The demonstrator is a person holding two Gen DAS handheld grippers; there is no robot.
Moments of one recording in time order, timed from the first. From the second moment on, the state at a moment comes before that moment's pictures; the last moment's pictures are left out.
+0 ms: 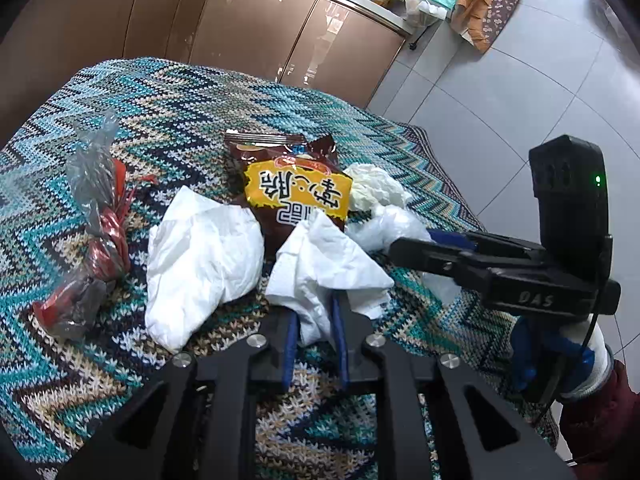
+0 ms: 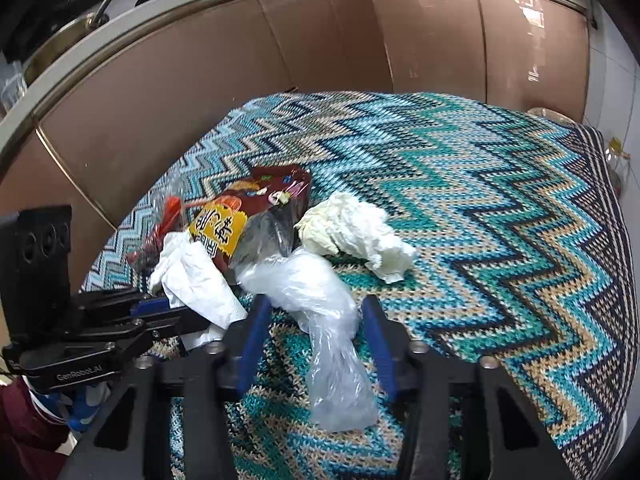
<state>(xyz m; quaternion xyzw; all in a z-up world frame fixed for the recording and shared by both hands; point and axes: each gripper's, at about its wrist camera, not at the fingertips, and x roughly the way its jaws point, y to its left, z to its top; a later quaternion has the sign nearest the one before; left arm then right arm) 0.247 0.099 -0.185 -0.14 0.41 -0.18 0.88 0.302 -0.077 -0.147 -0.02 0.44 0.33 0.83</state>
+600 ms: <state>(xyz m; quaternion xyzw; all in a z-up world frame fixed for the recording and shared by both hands) 0.205 0.092 -0.165 -0.15 0.40 -0.18 0.88 0.239 -0.111 -0.110 -0.02 0.42 0.30 0.86</state>
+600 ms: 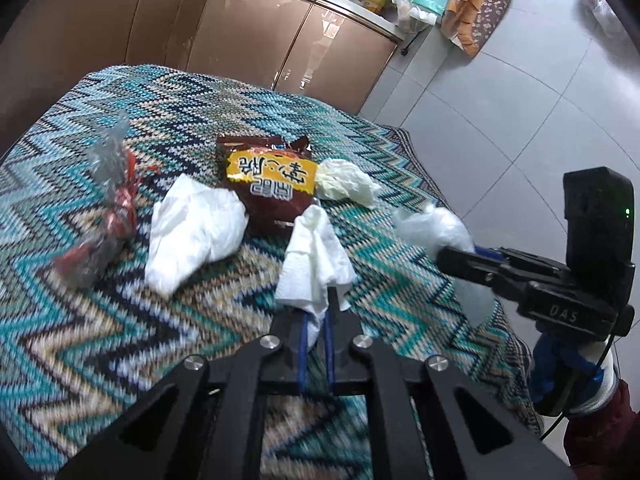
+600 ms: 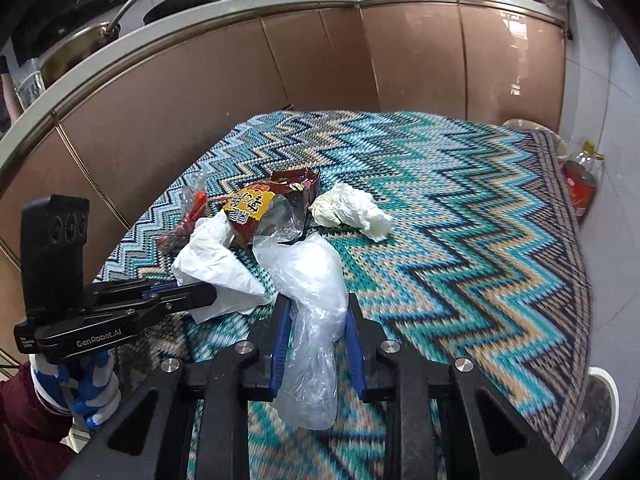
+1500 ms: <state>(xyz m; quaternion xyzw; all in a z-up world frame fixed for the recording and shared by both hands) 0.106 0.071 -0.060 -0.10 0.31 -0.19 0.93 0.123 -0.179 -0.045 0.03 0.32 0.28 0.90</state>
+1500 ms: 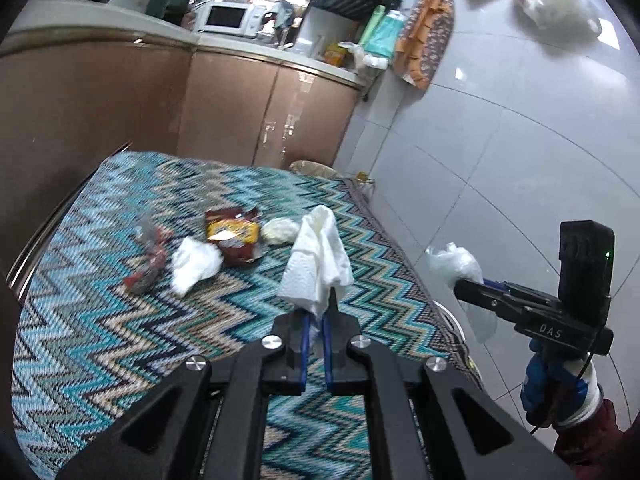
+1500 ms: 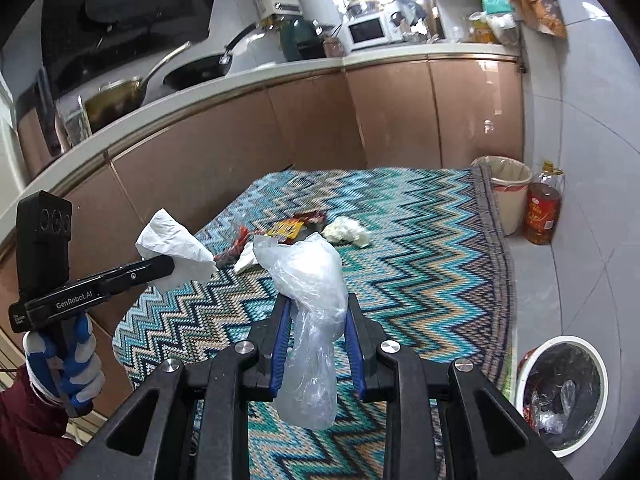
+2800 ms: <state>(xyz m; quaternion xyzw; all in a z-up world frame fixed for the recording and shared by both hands) 0.259 -0.352 -0.170 0.07 0.47 -0.40 0.78 0.158 -0.501 -0.198 0.18 0.43 -0.04 0.88</state>
